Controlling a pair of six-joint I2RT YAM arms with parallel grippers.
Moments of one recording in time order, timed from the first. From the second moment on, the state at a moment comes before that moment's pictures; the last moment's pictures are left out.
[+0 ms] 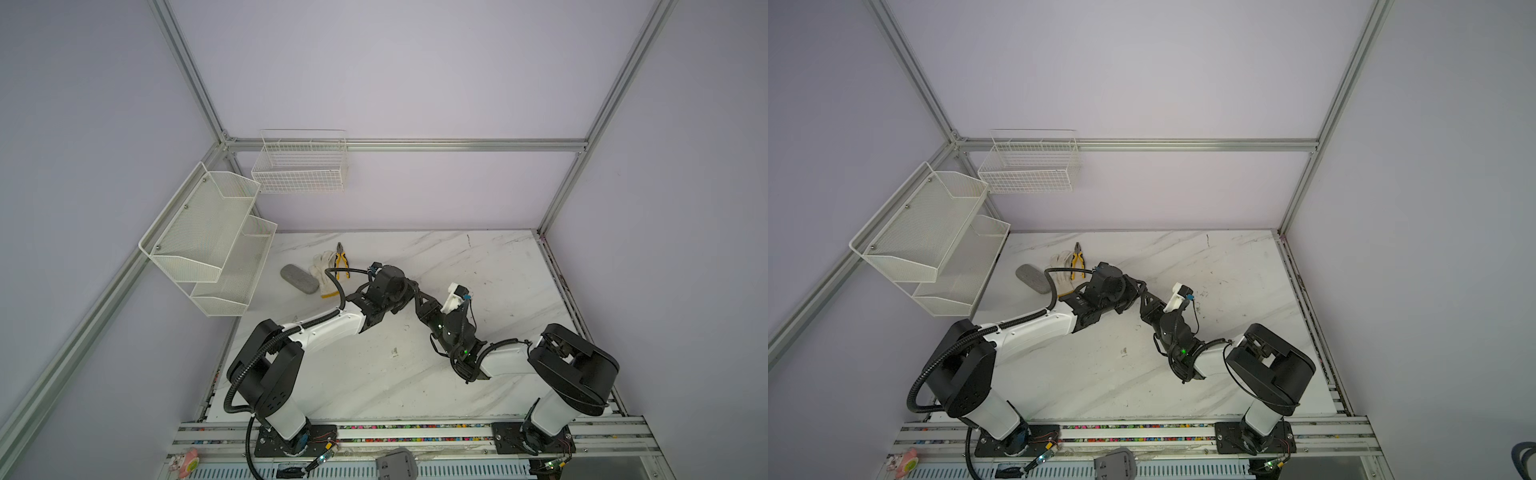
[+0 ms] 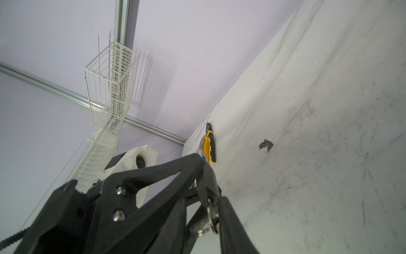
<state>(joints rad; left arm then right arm) -0.70 1.63 1.09 -0.02 -0.03 -1.32 0.87 1.62 0.54 1.02 0.38 1.12</state>
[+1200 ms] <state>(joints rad) -0.72 1.63 1.09 -0.12 -0.01 -1.30 0.81 1.40 0.48 0.75 0.26 0.88</state>
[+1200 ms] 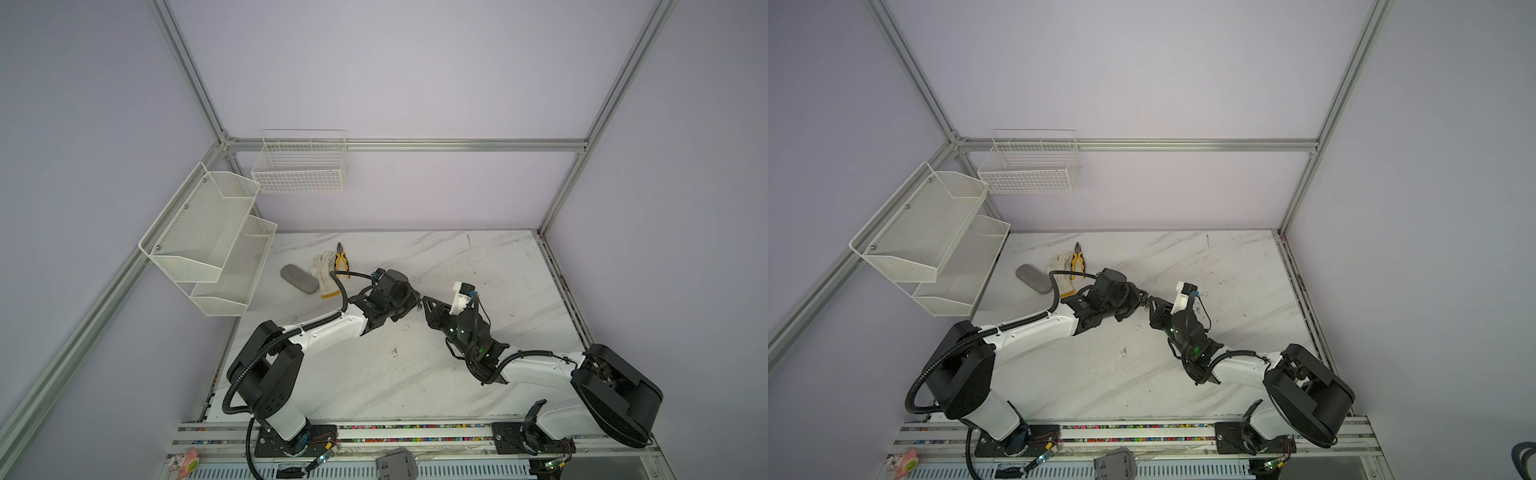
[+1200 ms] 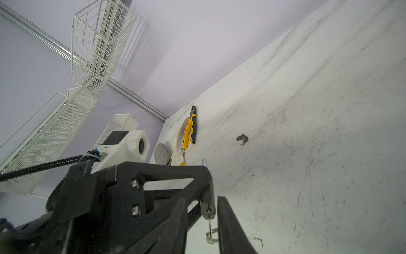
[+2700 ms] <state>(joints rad) -0.74 1.65 1.09 -0.14 -0.01 -1.28 0.84 1.47 0.47 0.74 0.23 0.87</state>
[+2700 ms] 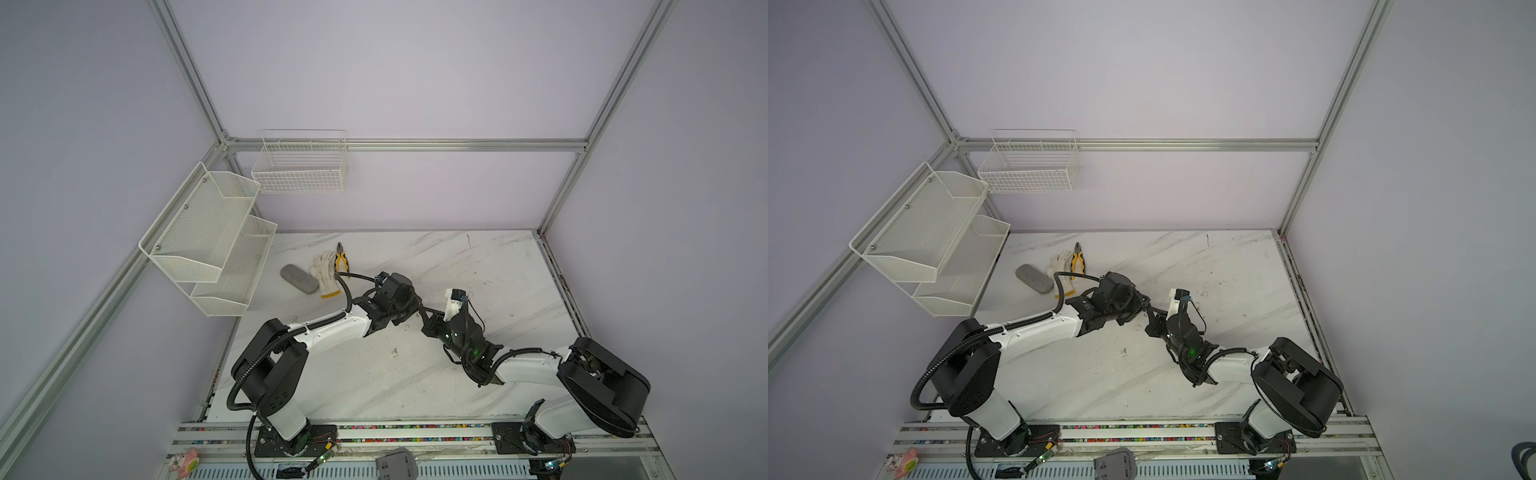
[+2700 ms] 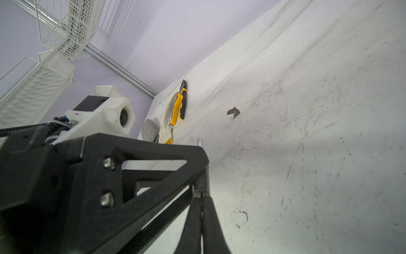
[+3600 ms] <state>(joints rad) -0.74 1.64 1.10 -0.11 -0.09 -1.27 0.85 1.75 0.43 1.29 0.28 1.42</state>
